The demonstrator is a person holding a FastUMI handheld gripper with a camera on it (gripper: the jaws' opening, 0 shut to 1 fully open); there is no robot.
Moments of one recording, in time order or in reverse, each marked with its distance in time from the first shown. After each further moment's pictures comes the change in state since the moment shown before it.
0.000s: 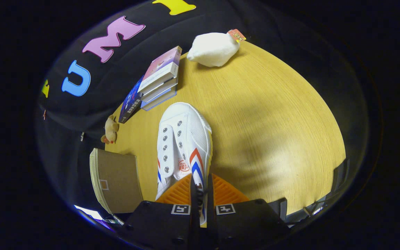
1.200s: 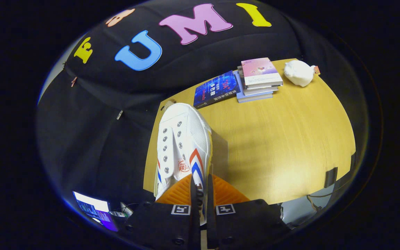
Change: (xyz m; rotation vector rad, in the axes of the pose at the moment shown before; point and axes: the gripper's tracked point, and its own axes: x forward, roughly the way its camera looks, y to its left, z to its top) arm -0.065 0.318 -0.092 -0.198 -0.004 0.175
